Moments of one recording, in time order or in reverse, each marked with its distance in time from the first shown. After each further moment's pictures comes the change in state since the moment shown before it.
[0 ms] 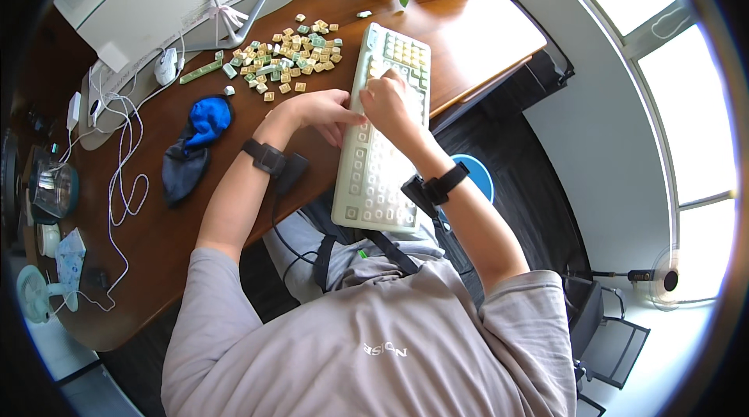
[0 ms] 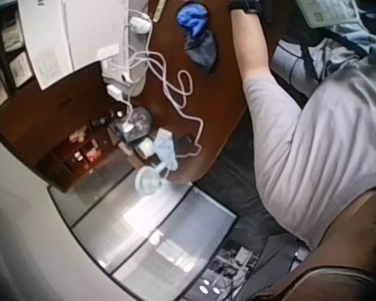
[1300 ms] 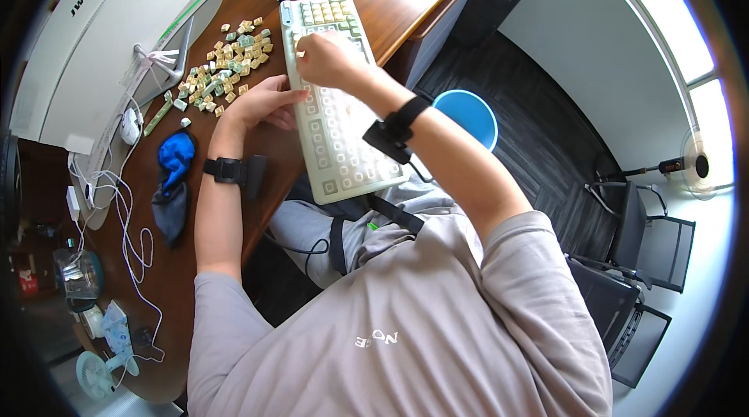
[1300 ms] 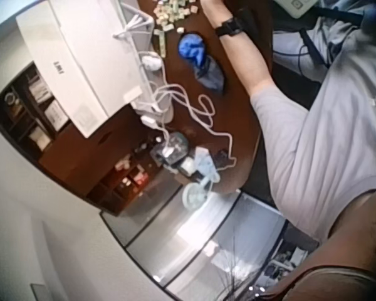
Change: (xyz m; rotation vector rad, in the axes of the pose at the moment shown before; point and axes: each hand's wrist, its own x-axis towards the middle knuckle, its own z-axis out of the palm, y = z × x) left_hand -0.004 0.004 0.006 0.009 0.083 -0.017; right_hand 0.008 0.016 -0.001 0.119 -0.002 0.061
